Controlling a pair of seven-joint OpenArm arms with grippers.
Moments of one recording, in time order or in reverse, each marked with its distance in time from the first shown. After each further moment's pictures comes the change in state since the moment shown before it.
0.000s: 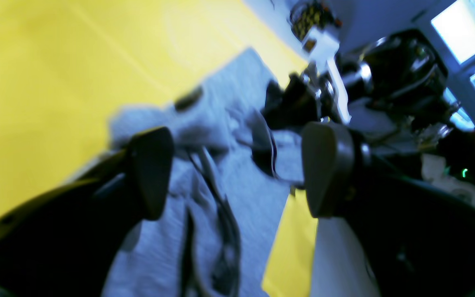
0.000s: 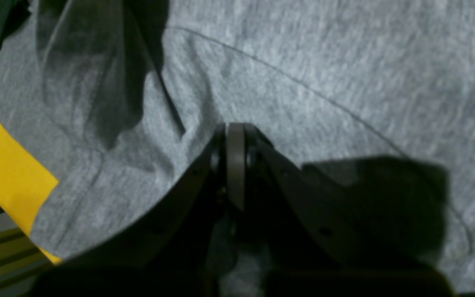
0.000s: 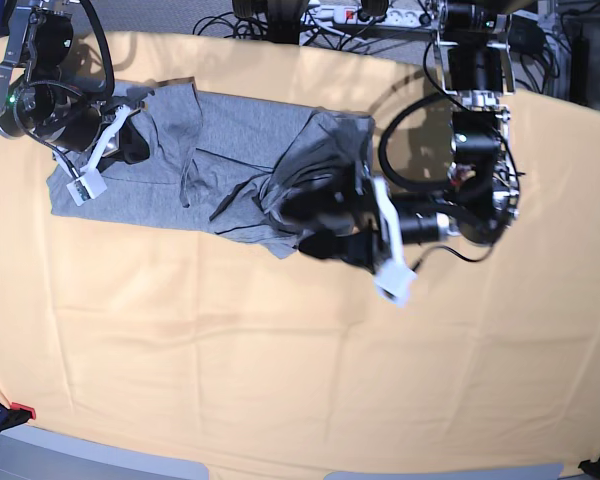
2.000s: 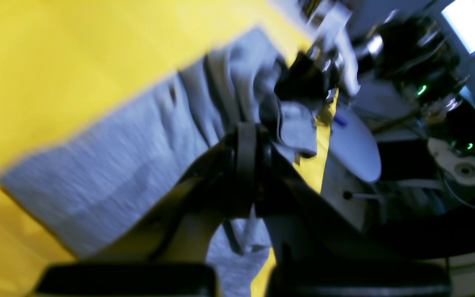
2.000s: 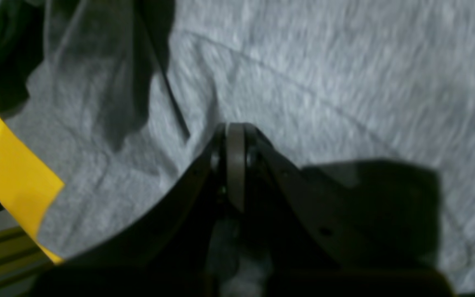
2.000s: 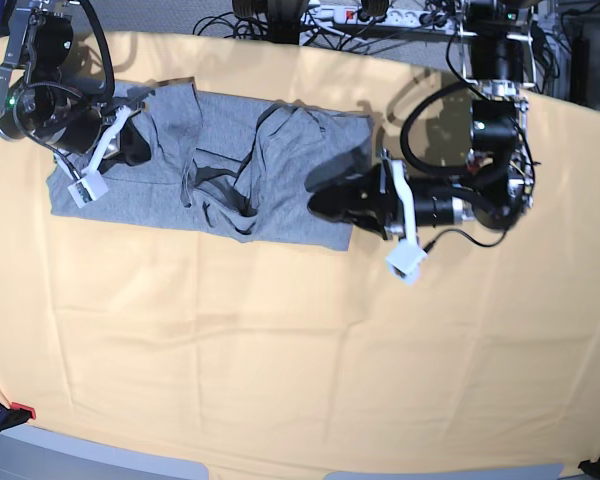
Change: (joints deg) left arm 4.7 -5.5 3.9 1.3 0.5 0.3 -0.1; right arm 0.8 0.0 0.0 0.0 0.9 0.0 0.4
